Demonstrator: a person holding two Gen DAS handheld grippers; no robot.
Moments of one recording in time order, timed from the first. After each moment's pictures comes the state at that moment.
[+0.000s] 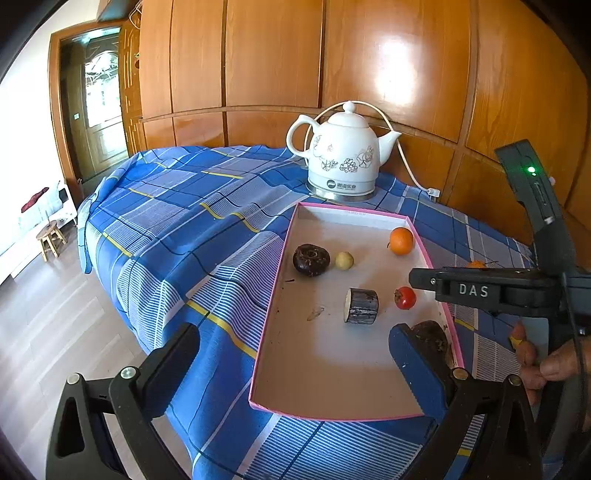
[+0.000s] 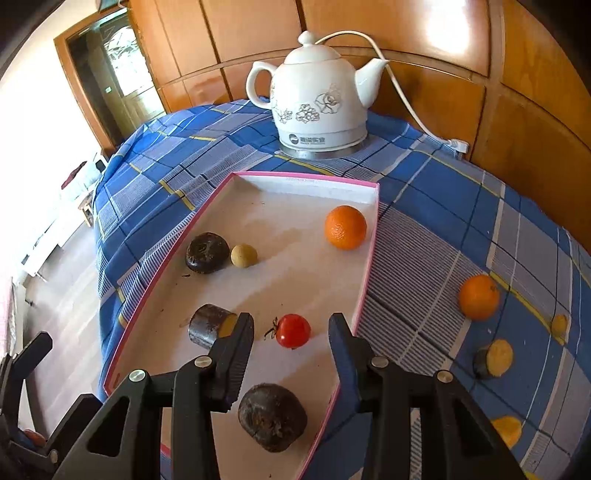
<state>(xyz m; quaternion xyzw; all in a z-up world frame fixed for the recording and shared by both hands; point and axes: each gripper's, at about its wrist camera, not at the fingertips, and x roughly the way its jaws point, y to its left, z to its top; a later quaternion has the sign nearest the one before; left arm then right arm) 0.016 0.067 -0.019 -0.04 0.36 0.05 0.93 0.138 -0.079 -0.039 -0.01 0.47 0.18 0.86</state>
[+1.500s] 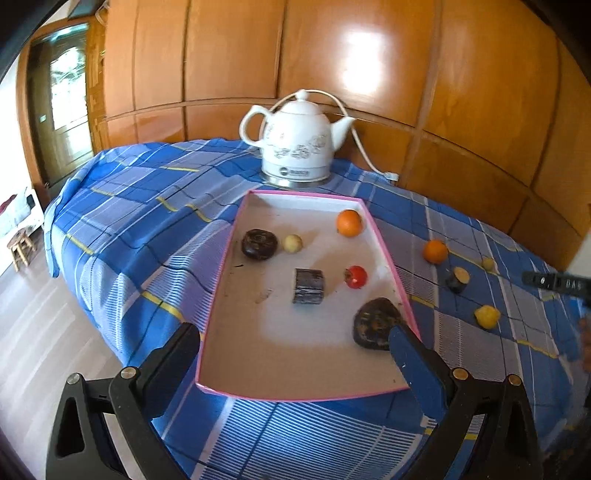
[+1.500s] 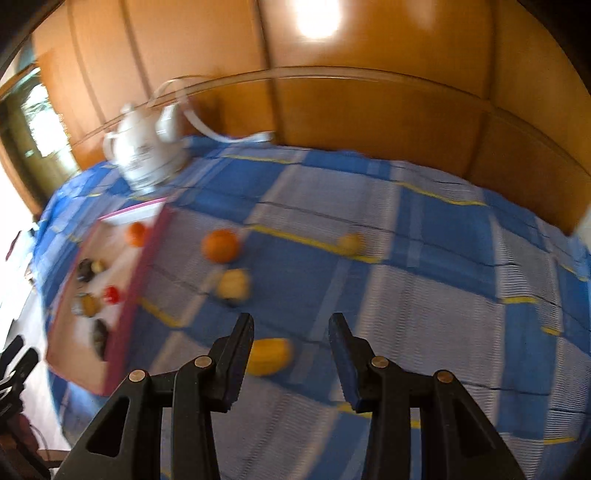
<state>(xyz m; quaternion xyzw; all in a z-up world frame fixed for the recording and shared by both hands) 0.008 0.039 -0.023 -0.03 0.37 -0.03 0.93 0.071 -0.306 -0.008 0.05 0.46 -0.01 0.89</state>
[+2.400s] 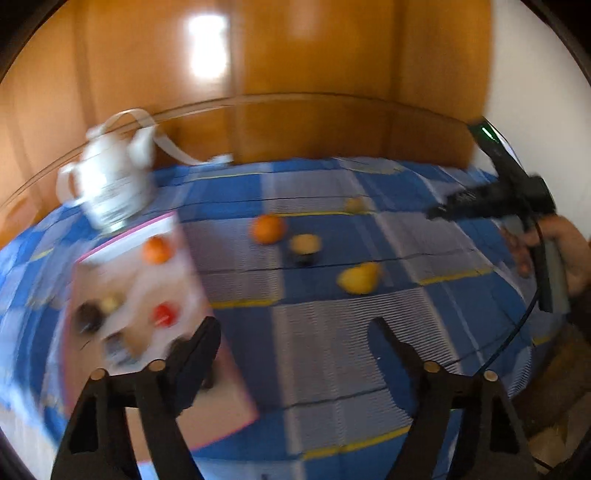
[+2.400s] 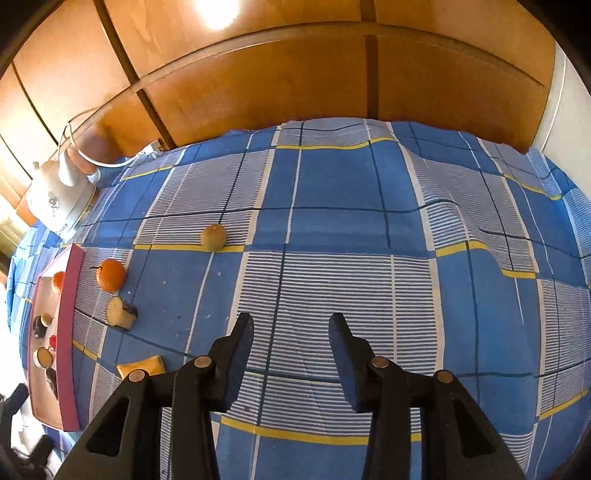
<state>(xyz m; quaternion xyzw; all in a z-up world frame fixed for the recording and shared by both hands) 0.027 -0.120 -0.019 0.13 0.38 -0.29 0.87 0.074 -0.409 -0.039 0.15 0.49 -0.10 0.85</state>
